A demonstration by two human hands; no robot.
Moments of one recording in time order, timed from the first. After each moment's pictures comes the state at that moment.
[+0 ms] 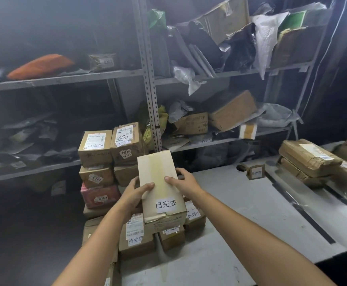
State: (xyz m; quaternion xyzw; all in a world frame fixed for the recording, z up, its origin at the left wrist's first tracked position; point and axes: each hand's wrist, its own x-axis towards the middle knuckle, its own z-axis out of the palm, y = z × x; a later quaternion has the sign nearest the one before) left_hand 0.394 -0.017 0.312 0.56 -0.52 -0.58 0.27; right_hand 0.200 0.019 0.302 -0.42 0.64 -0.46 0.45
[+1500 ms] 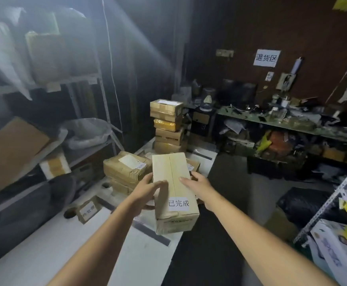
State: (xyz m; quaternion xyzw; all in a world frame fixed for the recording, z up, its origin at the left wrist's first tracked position) left_hand -0.235 0.128 0.318 0.22 -0.70 -0.67 -0.05; right_hand -0.310 0.316 0.327 -0.05 0.78 -0.59 0.21
